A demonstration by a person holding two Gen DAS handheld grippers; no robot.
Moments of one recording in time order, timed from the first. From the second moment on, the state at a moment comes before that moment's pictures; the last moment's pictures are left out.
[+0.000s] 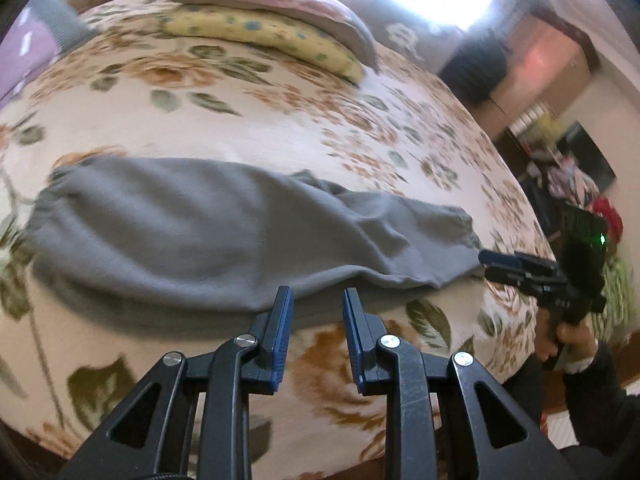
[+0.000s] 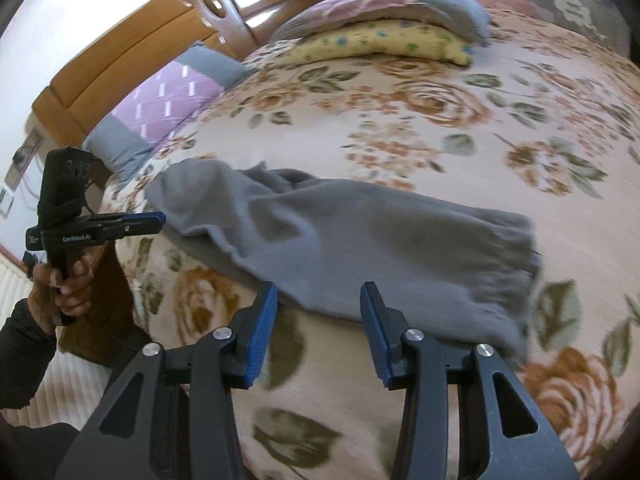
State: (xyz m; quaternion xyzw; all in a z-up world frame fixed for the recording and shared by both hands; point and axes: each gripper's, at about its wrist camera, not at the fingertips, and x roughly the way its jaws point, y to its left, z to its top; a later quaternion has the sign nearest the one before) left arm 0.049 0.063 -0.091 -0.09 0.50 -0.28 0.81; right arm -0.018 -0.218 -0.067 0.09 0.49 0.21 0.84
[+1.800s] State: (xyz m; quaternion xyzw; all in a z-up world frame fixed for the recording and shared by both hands) left arm 0.083 0.179 -0.143 -0.22 0.52 -0.11 0.82; right arm 0.029 -0.056 -0.115 -0.06 0.52 0.33 0.78
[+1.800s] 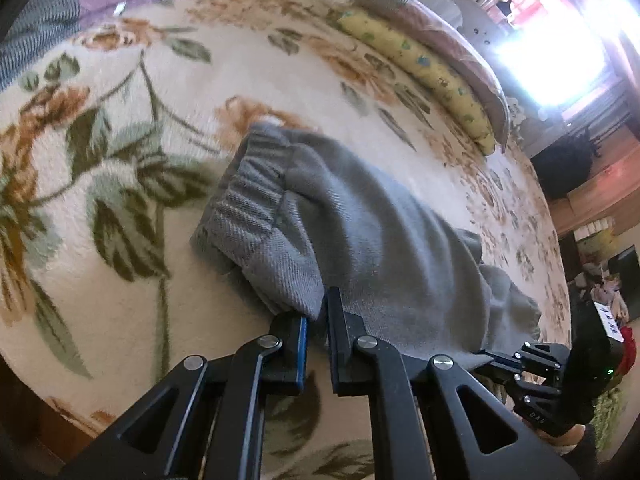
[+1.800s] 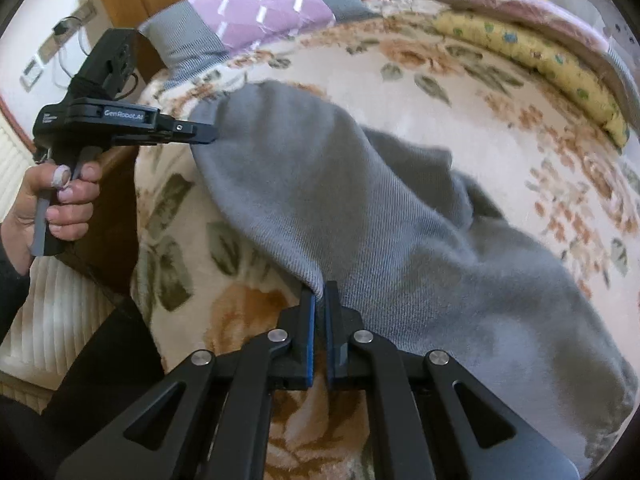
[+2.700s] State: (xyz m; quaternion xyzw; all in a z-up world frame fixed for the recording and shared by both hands) left arm 0.089 0.209 -0.142 -0.29 0.51 -0.07 0.81; right arm 0.089 -0.101 -0.074 0.08 0.52 0.30 0.80
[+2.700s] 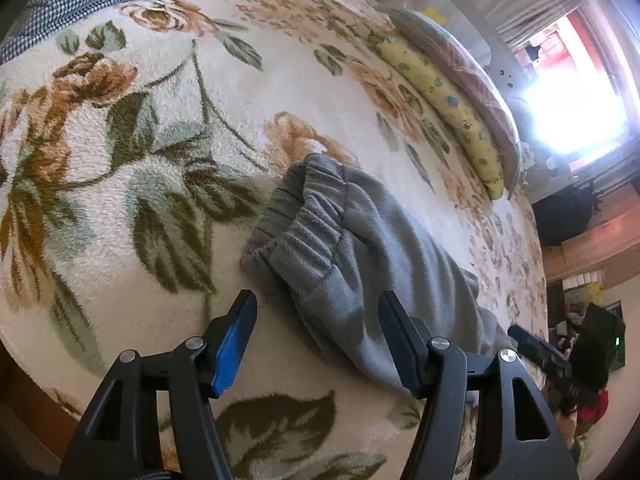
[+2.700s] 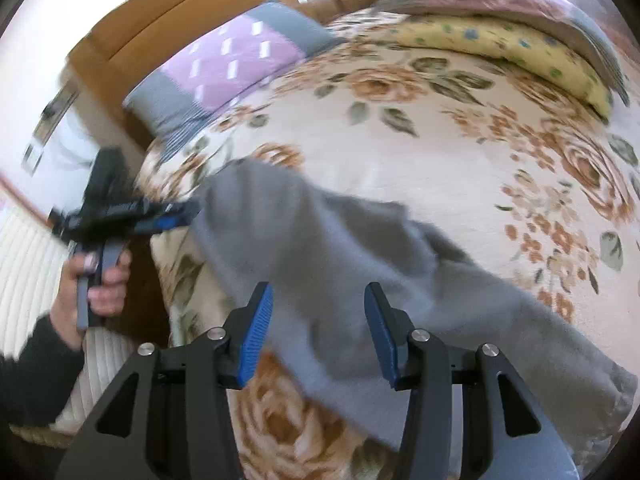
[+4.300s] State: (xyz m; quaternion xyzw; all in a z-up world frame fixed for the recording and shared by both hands) left arm 0.071 0.204 -0.114 -0.16 0.50 -0.10 0.85; right arm 0.121 -0.153 -0.091 0.15 0.50 0.22 0.82
